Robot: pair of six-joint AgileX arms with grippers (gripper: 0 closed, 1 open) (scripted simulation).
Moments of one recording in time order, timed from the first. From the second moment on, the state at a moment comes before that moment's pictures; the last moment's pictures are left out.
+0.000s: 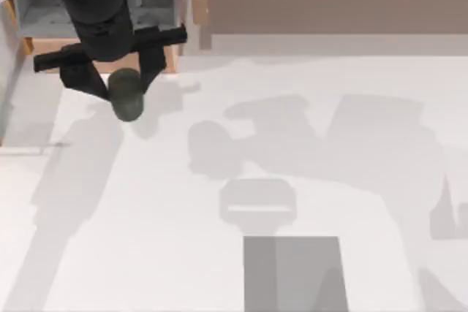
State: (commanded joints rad) left arm -0.34 2.07 1.79 -1.18 0.01 -0.53; right arm 0.00 0.00 0.00 0.00 0.00 0.00
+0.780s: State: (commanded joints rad) left arm -1.08 2.06 1.47 -0.94 -0.09 -1.04; right arm 0.00 0.00 0.00 0.00 0.00 0.00
